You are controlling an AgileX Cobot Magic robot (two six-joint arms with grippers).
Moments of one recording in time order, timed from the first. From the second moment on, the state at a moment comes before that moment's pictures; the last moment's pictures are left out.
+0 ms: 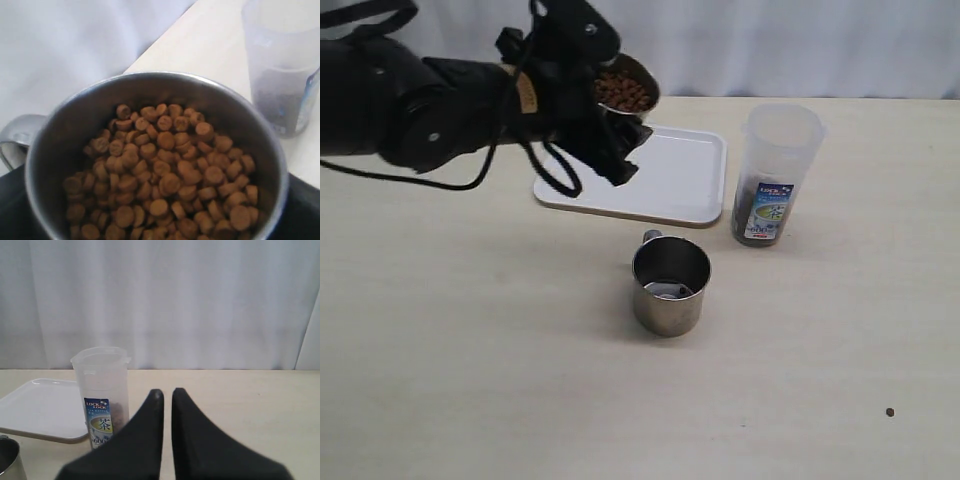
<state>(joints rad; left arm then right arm) -0.62 1.71 -1.07 0.23 -0.05 0.18 0.18 0.00 0.00 -0.01 0.11 0.00</state>
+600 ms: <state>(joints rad) -0.76 1.97 -1.52 0.57 0.22 0.14 0.18 0.00 0.00 -0.01 0.11 0.00</state>
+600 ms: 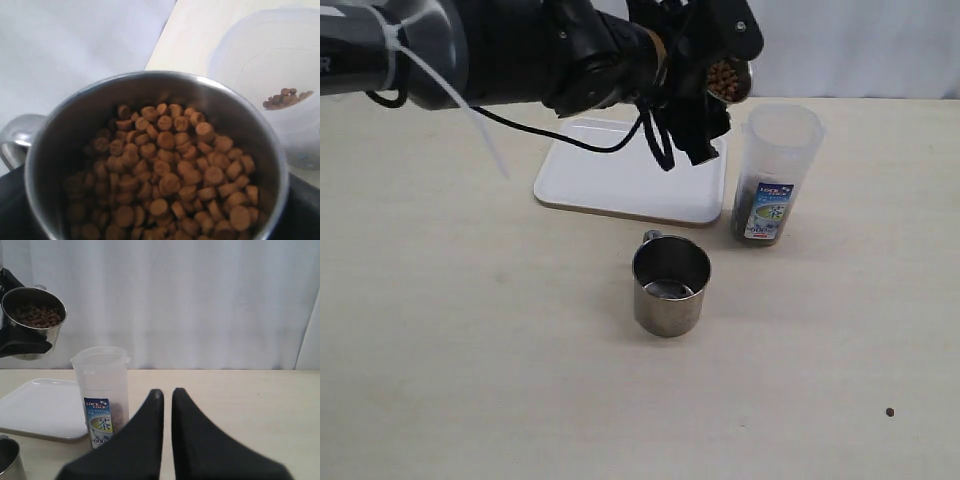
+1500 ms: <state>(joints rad) -0.86 2.10 -1.68 1.33 0.31 -0.18 0.18 0.00 0.00 -0.01 0.11 0.00</state>
